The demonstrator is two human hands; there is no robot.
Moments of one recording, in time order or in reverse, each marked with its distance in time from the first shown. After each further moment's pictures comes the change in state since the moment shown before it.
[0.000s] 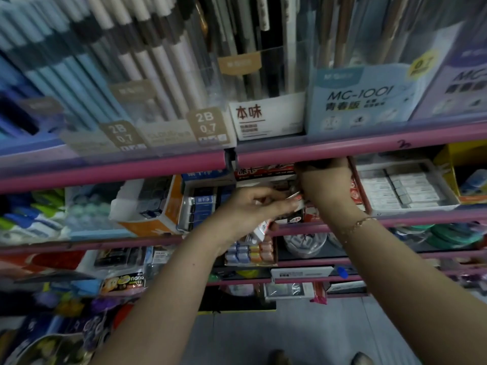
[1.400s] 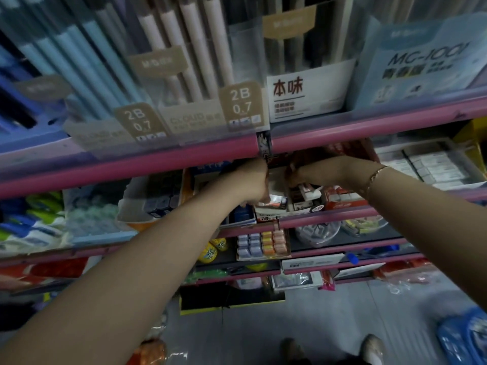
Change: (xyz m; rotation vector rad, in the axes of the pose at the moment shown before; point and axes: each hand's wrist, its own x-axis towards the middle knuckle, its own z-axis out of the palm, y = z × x) left_hand 0.059 -0.001 -0.041 0.990 -0.043 -0.091; right_hand -0.003 -0.037 0.015 -0.751 -0.795 -0.013
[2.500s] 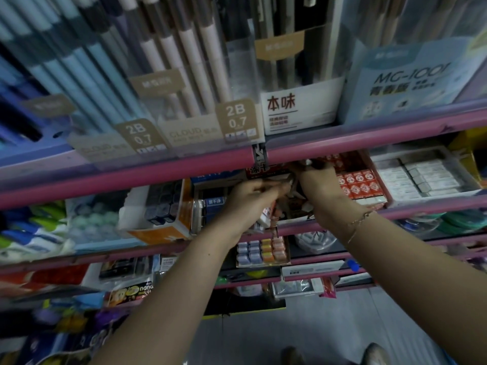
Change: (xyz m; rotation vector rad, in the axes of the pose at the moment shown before) left_hand -0.034 -0.002 0.030 -1.093 0.146 0.064; right_hand -0.007 -0.005 0.035 1.094 0.512 0.149
